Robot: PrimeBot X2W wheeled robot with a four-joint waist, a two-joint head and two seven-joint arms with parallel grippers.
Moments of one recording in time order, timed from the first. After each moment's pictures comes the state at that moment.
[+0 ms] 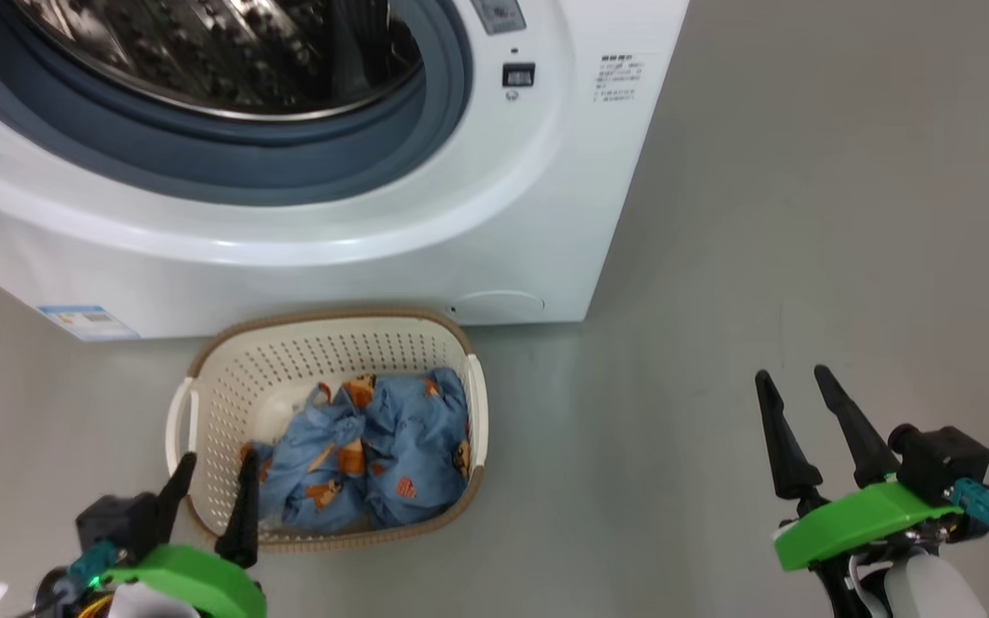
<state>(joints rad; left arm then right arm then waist) -0.20 0.14 -0.14 0.48 -0.36 -0.13 -0.26 -0.18 -0.10 0.01 0.29 0.31 0.13 -0.25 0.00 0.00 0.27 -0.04</state>
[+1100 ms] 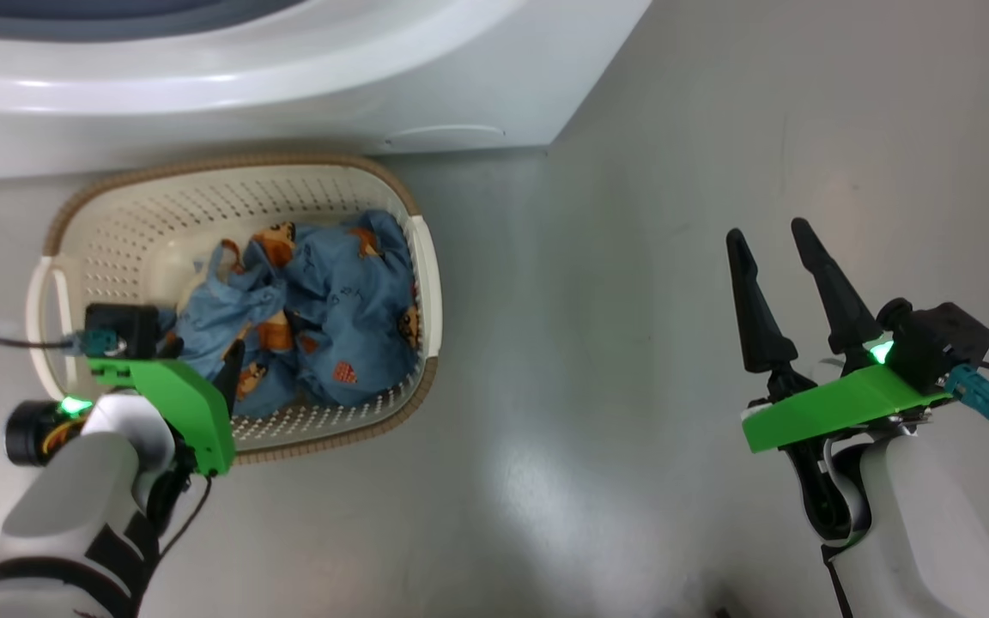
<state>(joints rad) -0.82 0.22 -0.66 1.13 -0.69 -0.13 -0.11 -0.39 -0.06 0.05 0.24 0.29 0.13 -0.25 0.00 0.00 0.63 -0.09</state>
